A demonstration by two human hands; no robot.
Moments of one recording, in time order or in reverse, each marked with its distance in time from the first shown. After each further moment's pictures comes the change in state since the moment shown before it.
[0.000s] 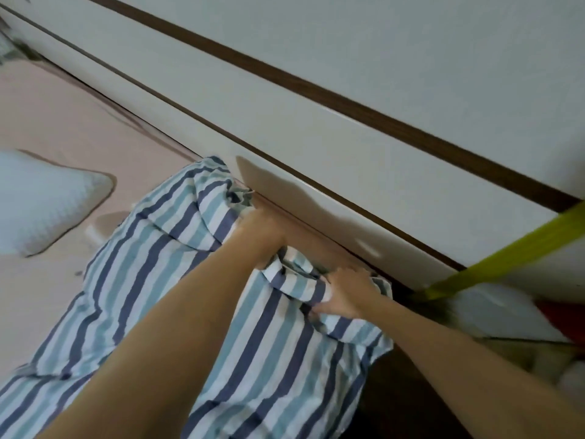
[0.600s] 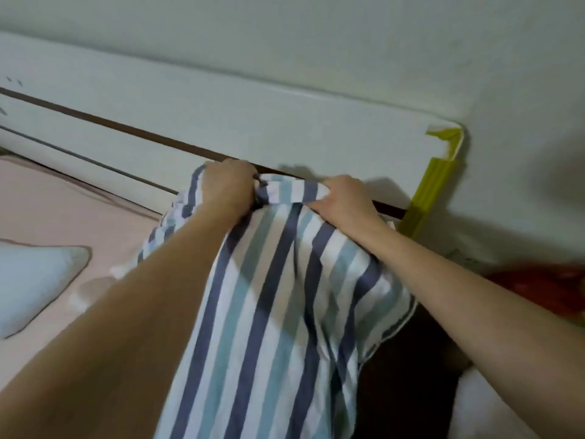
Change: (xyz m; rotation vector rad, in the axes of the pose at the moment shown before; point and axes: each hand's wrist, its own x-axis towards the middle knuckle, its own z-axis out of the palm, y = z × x) left_hand -0.076 -0.006 -0.181 -0.268 0.669 -0.377; right_hand -0.111 0.005 -0.222 0.298 0.682 0.173
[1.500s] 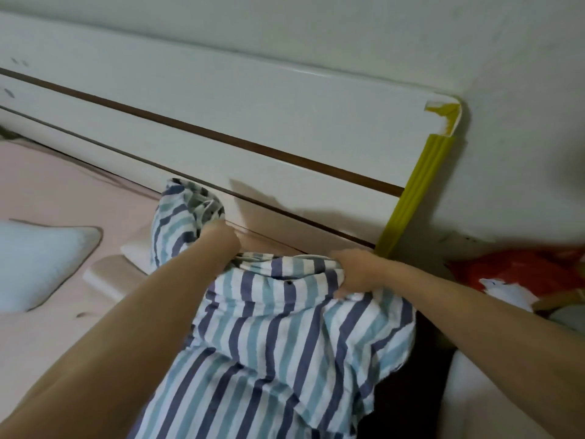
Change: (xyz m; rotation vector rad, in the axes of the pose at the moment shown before) left_hand -0.081 -0.006 0.047 0.746 -0.762 0.468; right_hand -0.091 0.066 0.048 -0.217 -0.756 -0.001
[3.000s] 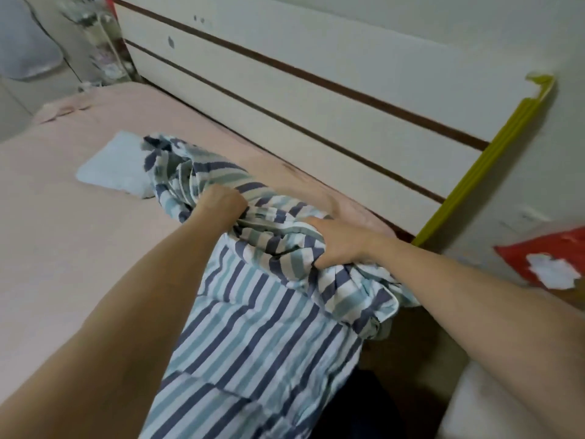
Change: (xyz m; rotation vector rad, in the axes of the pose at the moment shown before) left_hand -0.232 0.064 0.249 -0.384 0.338 -0.414; right_hand -0.119 -0.253 0.146 -0.095 0.035 -0.391
